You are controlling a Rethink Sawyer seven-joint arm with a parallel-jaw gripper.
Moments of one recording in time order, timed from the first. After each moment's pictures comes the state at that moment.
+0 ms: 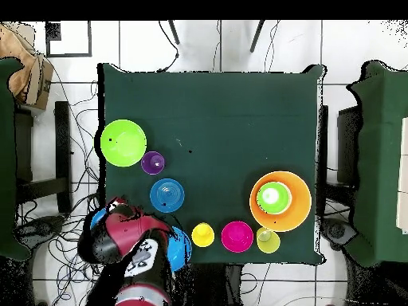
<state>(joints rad) 0.20 -0.62 -0.03 1.99 -0.13 -0.04 2.65</state>
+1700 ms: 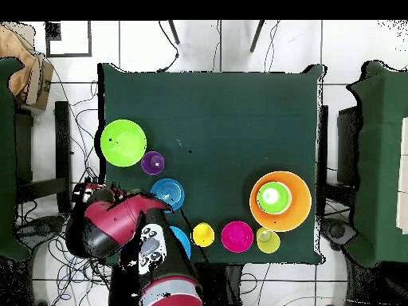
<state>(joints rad) 0.00 -0.79 0.27 1.98 -0.39 -0.05 2.65</state>
